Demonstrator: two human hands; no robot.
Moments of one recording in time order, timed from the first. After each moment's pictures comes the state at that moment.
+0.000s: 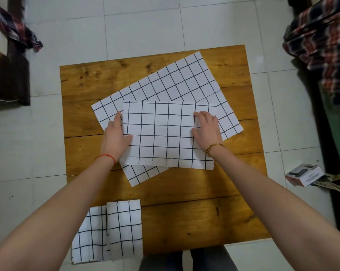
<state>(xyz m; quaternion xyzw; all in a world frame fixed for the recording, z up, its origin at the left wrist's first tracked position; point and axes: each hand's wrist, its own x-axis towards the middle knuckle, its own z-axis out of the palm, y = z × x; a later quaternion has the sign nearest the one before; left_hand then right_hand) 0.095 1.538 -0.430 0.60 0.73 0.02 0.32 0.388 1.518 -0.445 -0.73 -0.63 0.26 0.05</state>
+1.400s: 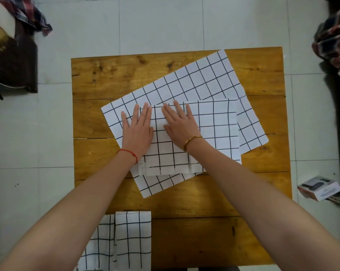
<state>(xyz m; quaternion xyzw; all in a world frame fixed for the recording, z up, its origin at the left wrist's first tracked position) 0.099 1.571 -0.477 0.77 0.61 -0.16 0.10 0.272 1.588 -0.470 -0.53 -0.82 0.16 -0.15</state>
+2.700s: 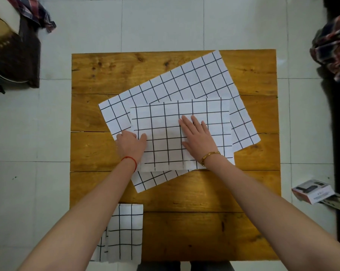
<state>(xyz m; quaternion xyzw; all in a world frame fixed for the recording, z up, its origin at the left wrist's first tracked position) 0.119 1.532 -0.463 0.38 0.86 0.06 0.33 0.340 1.536 -0.467 -0.54 -0.80 0.21 -0.14</state>
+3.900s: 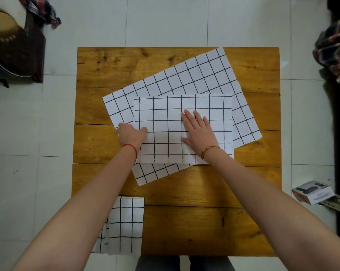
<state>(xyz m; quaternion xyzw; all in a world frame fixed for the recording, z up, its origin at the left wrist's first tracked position) 0.114 1.546 -0.449 0.28 0.88 0.07 0.38 0.334 1.536 -0.467 -0.55 -0.80 0.20 -0.15</state>
